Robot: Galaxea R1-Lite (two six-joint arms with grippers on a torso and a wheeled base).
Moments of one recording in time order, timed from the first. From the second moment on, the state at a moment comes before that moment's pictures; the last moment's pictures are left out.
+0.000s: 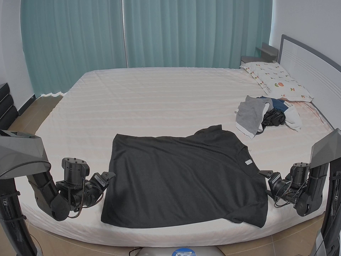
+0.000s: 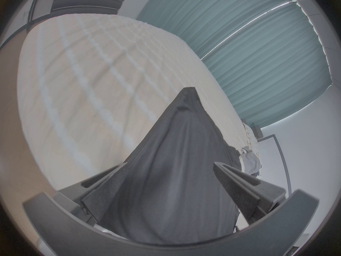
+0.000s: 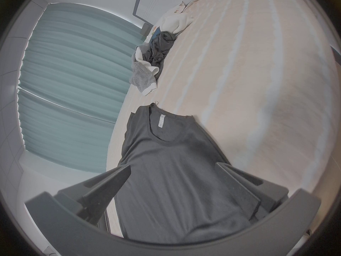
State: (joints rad) left arm -0.23 2.11 -0.40 -1.06 0.03 -1.02; right arm -0.01 2.37 -0.29 -1.55 0.19 1.04
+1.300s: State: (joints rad) left arm -0.31 2.32 -0.33 -1.15 0.11 -0.83; right arm -0.02 2.36 -0.20 -1.55 0.19 0.84
